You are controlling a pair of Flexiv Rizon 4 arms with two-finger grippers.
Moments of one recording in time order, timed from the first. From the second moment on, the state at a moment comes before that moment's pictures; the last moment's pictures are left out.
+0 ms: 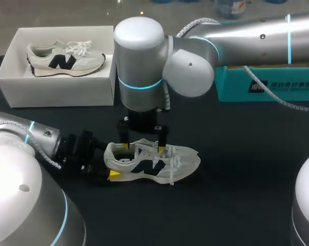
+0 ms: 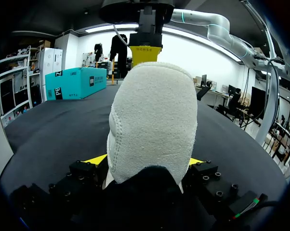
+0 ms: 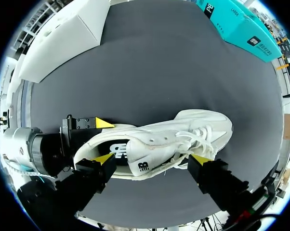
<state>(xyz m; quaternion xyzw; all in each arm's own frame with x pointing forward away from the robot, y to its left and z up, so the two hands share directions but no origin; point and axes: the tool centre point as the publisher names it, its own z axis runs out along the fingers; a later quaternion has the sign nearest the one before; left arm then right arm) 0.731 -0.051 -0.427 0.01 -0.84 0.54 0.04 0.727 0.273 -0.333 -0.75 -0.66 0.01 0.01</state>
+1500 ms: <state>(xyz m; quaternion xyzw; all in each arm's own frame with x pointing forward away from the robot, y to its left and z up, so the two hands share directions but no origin) 0.731 -0.051 -0.427 0.01 -0.84 0.54 0.04 0.721 0.265 -0.332 -0.72 -0.68 0.12 -0.06</state>
